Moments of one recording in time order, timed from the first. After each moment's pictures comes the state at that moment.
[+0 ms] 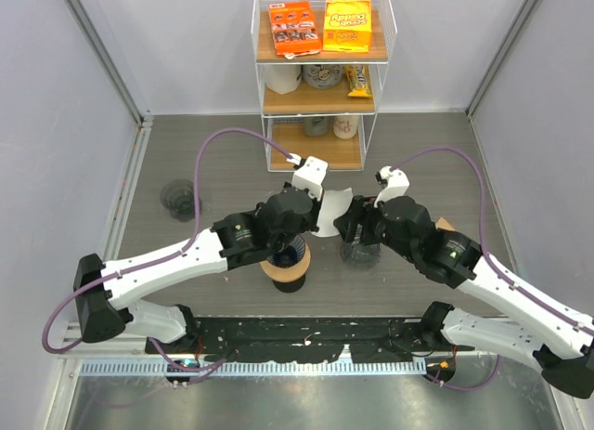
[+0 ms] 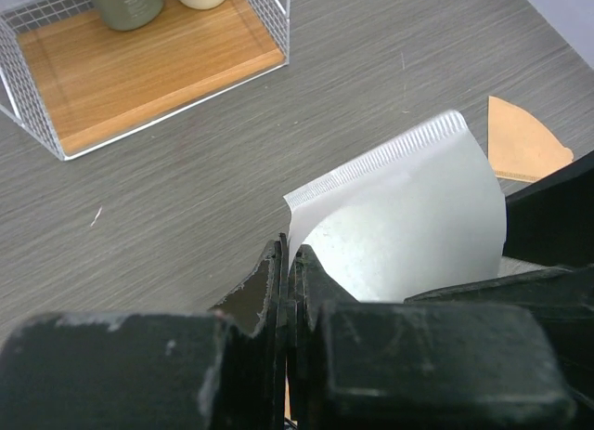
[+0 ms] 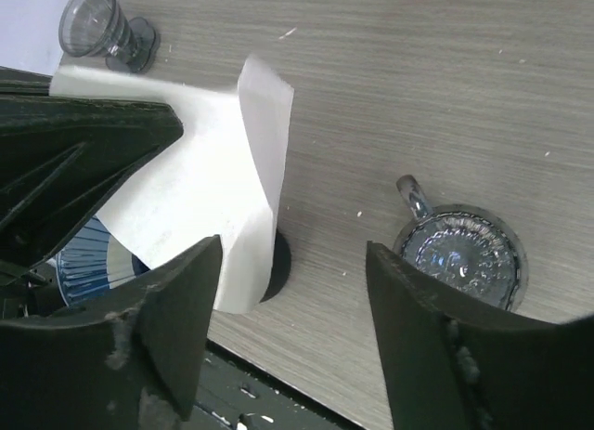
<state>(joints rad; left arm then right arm) -1.12 1.33 1.20 -0.26 -0.54 -0.29 0.88 0.88 0.91 -0.52 0.27 0.60</state>
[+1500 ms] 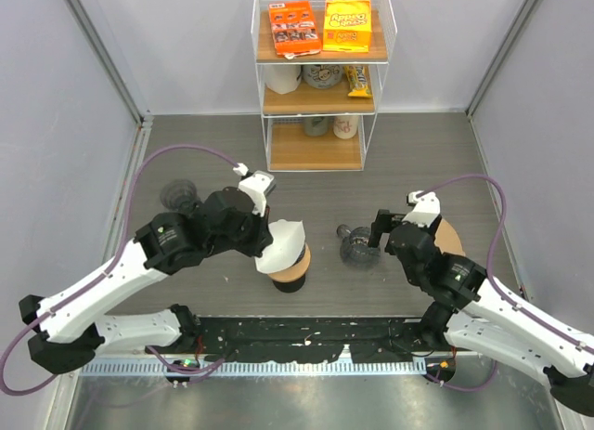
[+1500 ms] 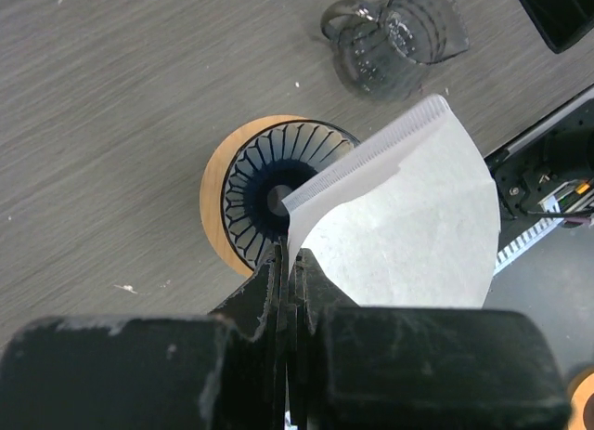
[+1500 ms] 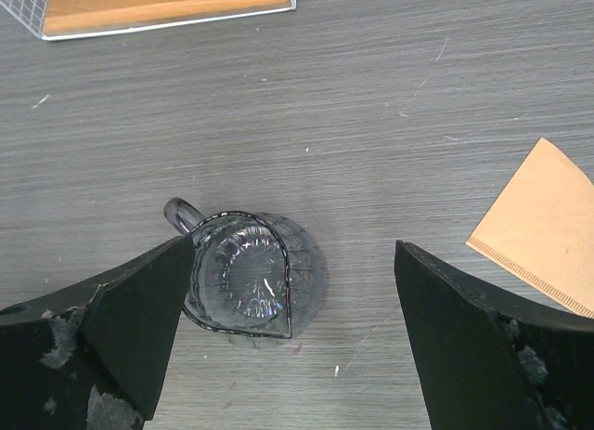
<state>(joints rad) -1.02 1.03 1.28 -0.95 -0.20 -0.47 0.87 0.66 0.64 -0.56 0.76 0.60</state>
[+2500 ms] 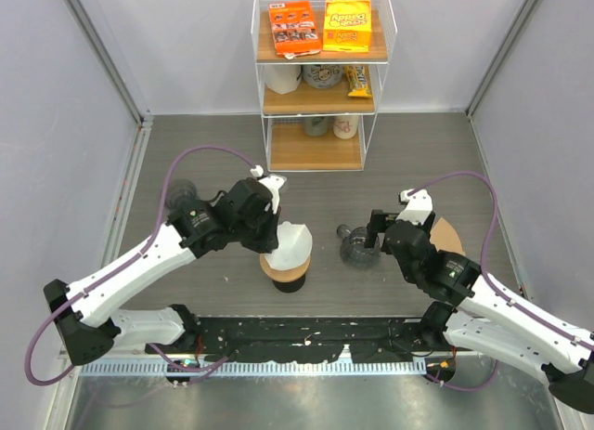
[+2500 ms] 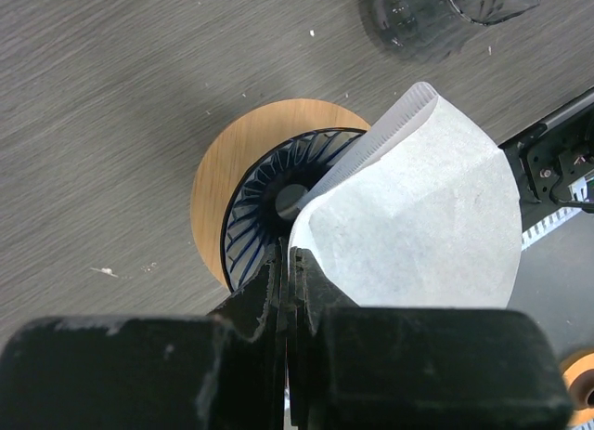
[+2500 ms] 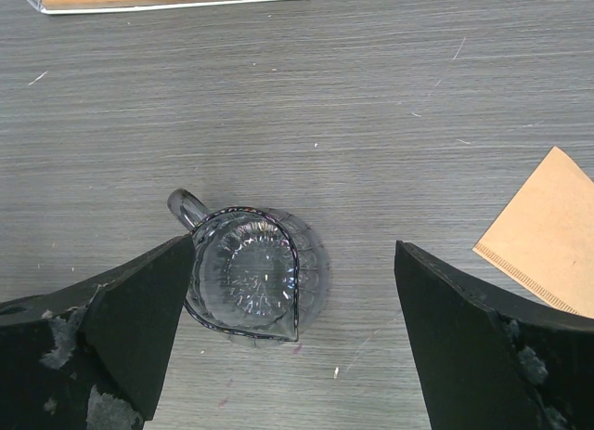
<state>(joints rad) -0.91 1.18 1.23 -0.93 -0.04 -0.47 0.87 0.71 0.64 -0.52 0.72 0.55</state>
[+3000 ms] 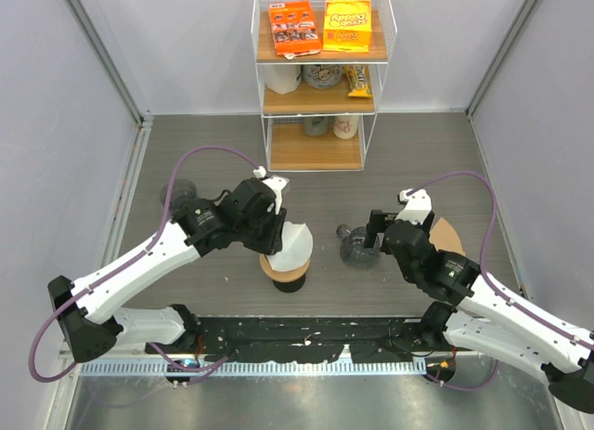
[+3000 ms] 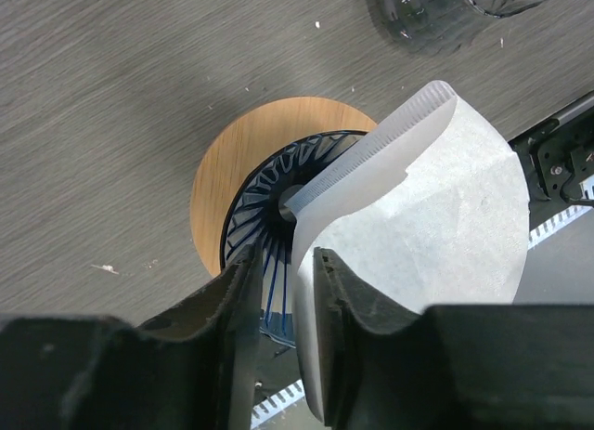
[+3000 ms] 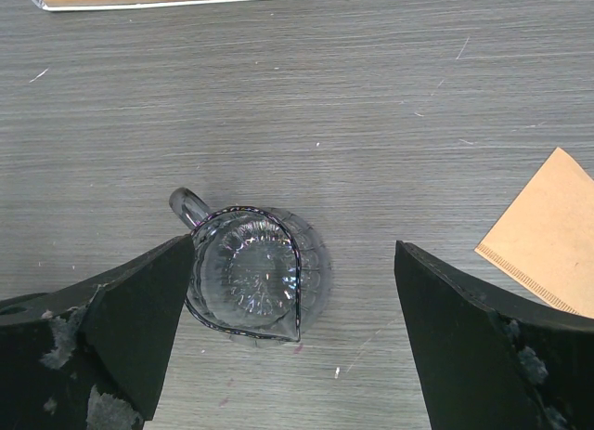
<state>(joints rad) -0.91 1.20 1.23 -0.94 -0.04 -0.47 0.87 0.71 0.64 -0.52 0.71 0.55</state>
